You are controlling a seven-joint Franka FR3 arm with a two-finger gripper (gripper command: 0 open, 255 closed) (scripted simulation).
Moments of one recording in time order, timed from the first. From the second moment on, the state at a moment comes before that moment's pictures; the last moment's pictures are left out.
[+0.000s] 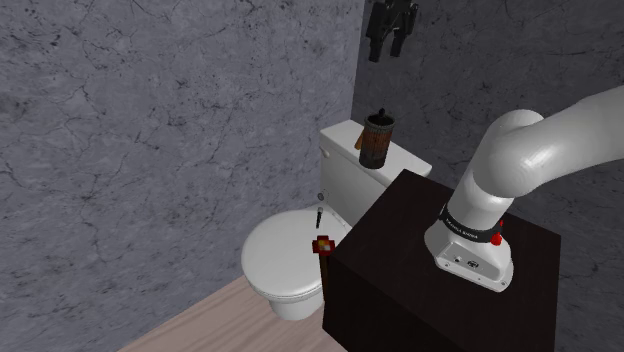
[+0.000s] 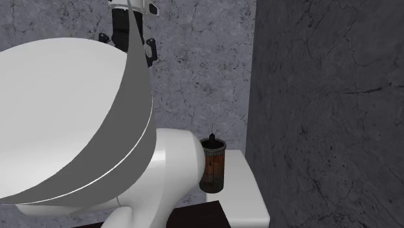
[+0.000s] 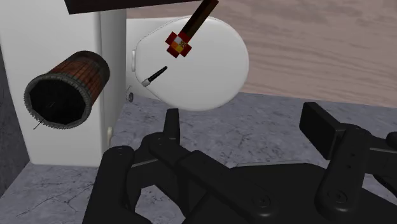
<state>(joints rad) 0.01 -0.82 -0.01 -2.32 0.07 1.54 0.07</state>
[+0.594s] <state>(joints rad) -0.07 -0.76 -0.06 -2.46 0.00 1.75 0.09</state>
